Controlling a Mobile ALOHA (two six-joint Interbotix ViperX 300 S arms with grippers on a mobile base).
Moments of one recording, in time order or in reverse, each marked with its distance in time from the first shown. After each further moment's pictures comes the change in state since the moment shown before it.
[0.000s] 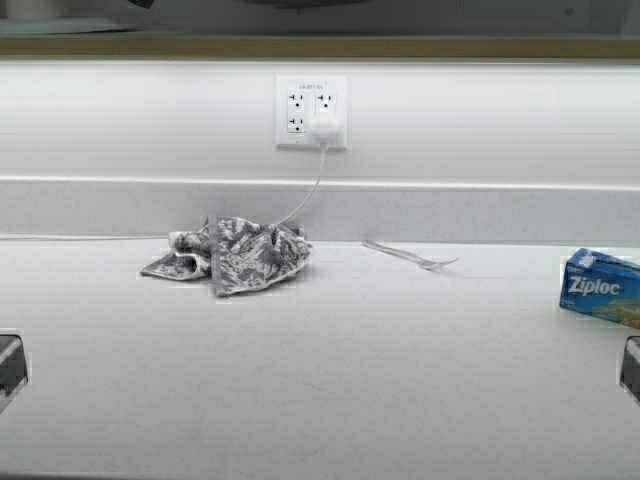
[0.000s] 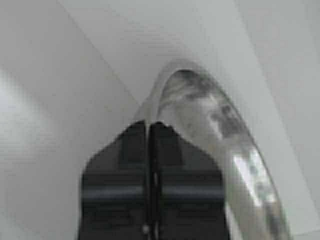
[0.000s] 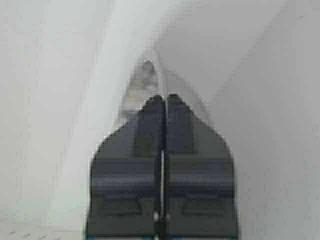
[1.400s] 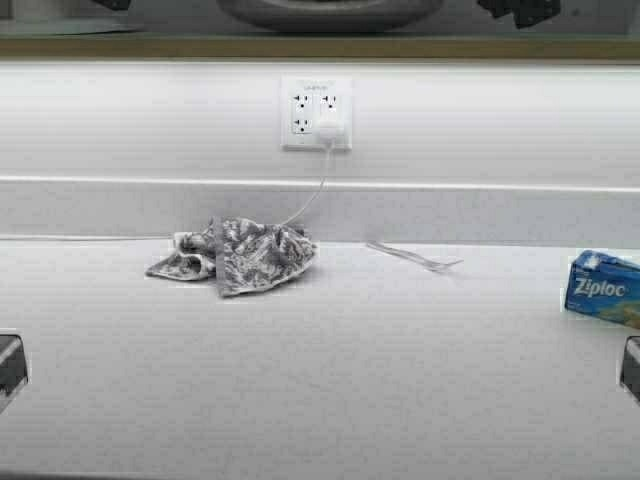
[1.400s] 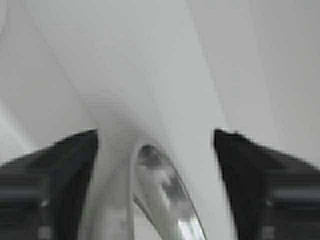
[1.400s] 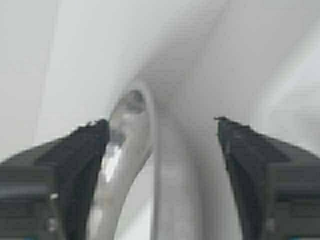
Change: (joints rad) left arm 0.084 -0.051 0.138 -0.133 -0.245 0.043; right arm -0.087 -0.063 0.167 0.000 -0.106 -0.014
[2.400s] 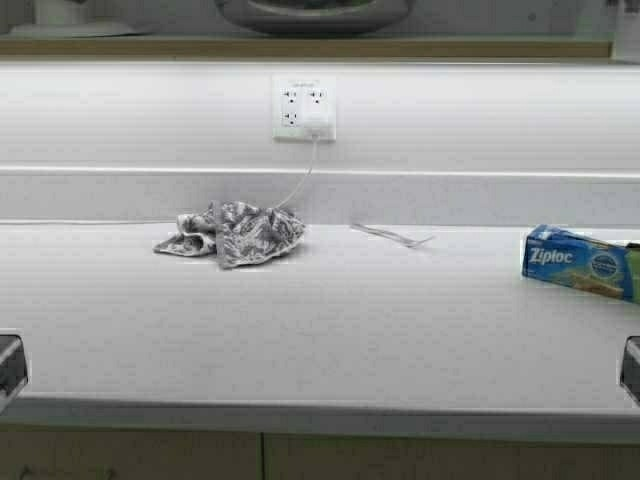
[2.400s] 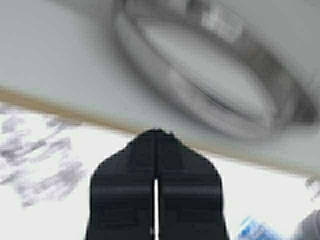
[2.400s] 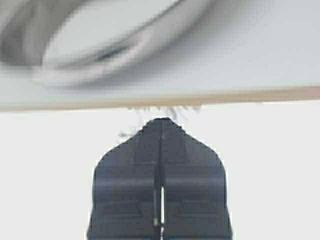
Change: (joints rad) left arm -0.077 -0.262 0.253 0.149 0.259 0.626; right arm 0.147 -0.235 0.206 -0.086 0.178 -0.775
